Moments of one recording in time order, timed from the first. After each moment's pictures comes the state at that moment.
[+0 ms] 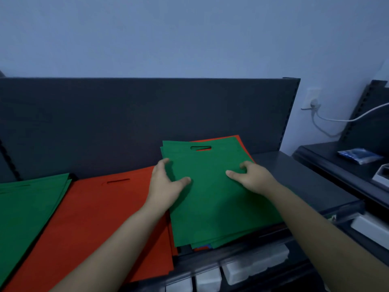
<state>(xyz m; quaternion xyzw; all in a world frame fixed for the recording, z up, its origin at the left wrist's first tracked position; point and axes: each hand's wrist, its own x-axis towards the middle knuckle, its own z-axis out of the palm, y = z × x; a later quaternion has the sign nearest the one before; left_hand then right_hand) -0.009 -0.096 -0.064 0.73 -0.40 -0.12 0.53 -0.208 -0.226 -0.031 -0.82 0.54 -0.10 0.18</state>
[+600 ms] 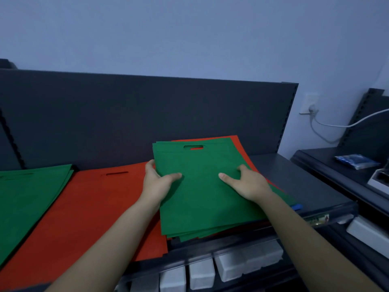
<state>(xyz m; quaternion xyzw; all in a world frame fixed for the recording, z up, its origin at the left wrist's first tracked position) -0.011 -0.088 -0.073 0.63 -0.27 -0.27 0.68 -0.212 -0.211 -0.048 -0.83 0.53 -0.10 0.15</state>
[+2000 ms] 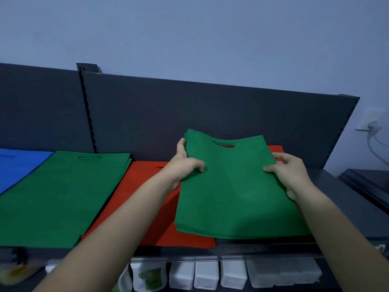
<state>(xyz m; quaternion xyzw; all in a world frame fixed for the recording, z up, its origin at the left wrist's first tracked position) 0.032 -0.028 -0.012 0.63 -0.32 -0.34 0.63 -0.175 -0.165 0.012 -0.65 0.46 -0.37 0.48</state>
